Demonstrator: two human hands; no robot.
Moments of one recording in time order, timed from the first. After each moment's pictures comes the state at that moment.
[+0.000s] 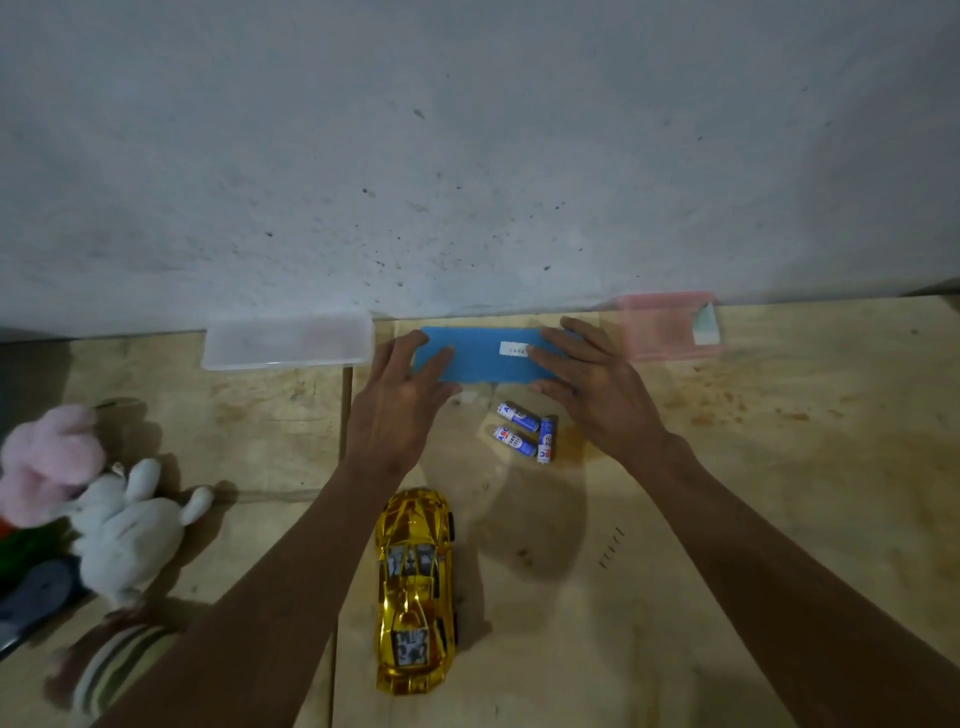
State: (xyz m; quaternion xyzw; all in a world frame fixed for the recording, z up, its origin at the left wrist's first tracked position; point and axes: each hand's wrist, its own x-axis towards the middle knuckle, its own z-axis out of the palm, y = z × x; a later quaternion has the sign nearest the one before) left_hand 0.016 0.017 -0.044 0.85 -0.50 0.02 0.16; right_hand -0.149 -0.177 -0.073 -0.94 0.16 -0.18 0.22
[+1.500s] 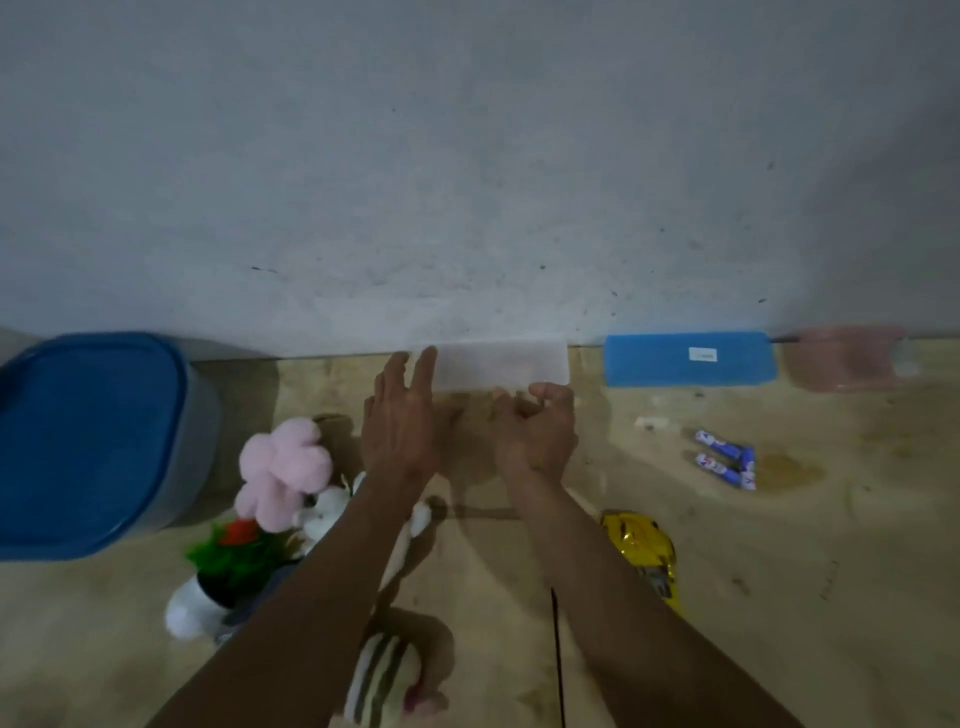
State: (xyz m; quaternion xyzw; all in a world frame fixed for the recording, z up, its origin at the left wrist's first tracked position) left_hand 0.156 0.157 -0.023 0.93 -0.31 -0.10 0.14; right_hand 0.061 0.073 -0.014 -0.53 0.60 -0.22 0.56
